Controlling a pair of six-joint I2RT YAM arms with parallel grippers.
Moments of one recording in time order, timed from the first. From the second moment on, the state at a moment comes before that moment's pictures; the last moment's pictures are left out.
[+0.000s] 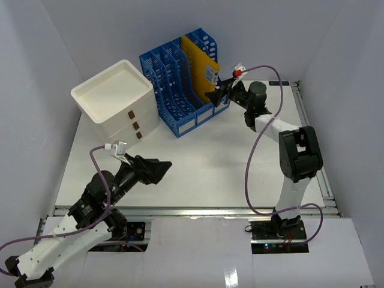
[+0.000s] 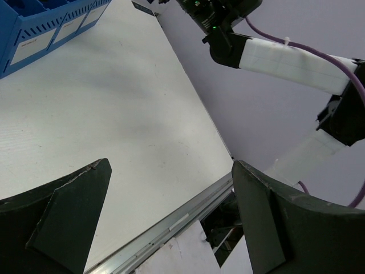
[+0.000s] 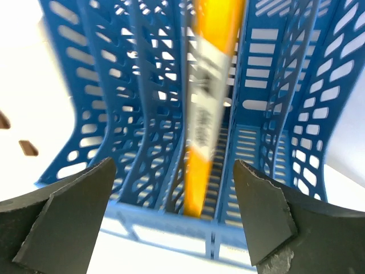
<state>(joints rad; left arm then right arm) -0.83 0.31 0.51 -0.19 -0.13 -0.76 0.30 1.96 1.30 0.77 -0.62 0.13</state>
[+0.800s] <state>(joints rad) -0.83 0.80 0.85 -0.30 0.14 -0.40 0.11 0.69 0.88 -0.40 -0.58 -0.30</state>
